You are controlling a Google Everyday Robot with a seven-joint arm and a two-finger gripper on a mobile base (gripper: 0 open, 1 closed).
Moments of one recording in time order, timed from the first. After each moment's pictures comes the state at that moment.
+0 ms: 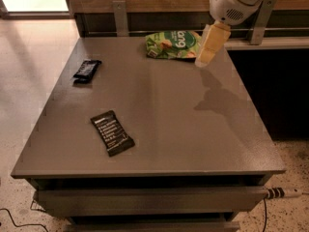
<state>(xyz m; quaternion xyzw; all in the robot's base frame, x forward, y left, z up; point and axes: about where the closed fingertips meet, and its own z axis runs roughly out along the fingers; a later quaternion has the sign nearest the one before) 0.634 -0.132 0.989 -0.64 0.70 -0.08 0.32</state>
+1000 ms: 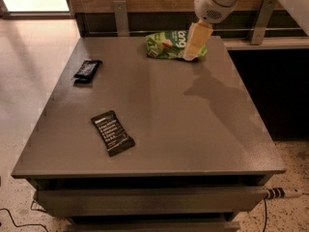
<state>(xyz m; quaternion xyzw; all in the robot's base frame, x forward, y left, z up) 0.694 -0.114 0.972 -0.63 0.70 -0.10 0.32</state>
